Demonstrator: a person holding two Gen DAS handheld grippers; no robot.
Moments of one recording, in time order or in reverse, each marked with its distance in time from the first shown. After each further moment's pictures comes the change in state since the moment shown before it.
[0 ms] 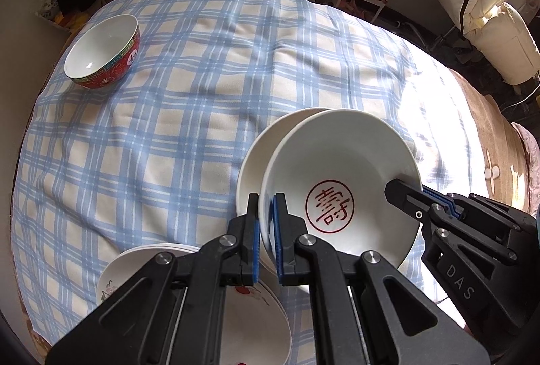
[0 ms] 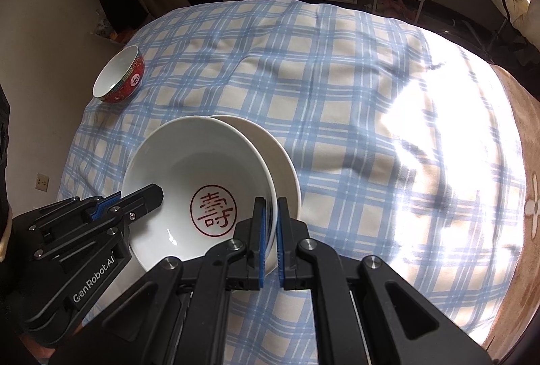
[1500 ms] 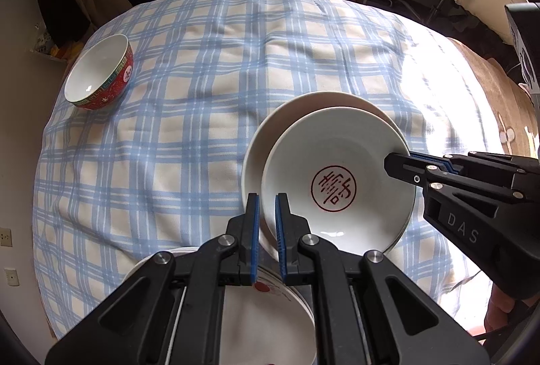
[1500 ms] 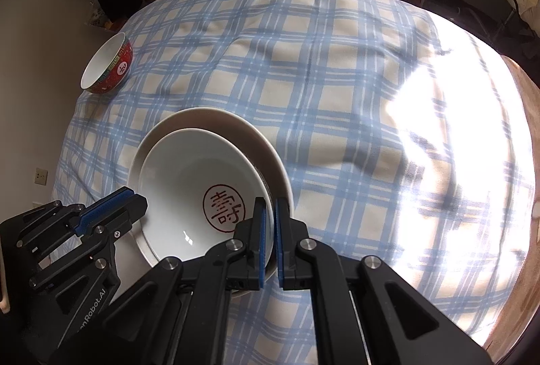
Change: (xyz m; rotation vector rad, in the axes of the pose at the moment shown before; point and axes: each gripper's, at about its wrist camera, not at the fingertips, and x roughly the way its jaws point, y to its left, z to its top) left arm -0.001 -0.008 -0.009 0.138 -0.014 0.080; right arm 0.021 -0.007 0.006 0.001 0.069 0.009
